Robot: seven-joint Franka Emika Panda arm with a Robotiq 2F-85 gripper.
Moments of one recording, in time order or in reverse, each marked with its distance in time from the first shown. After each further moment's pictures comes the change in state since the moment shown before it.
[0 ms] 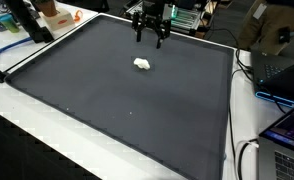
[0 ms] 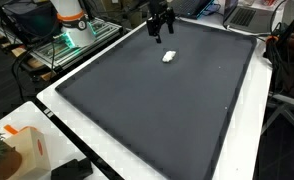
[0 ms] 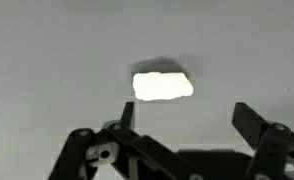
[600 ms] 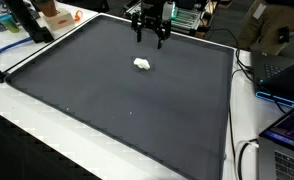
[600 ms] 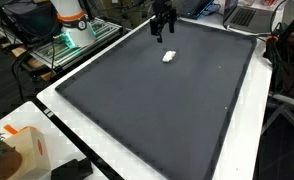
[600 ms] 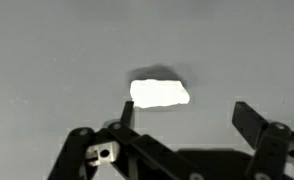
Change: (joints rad) arm 0.008 0.012 0.033 0.094 0.289 -0.213 -0.276
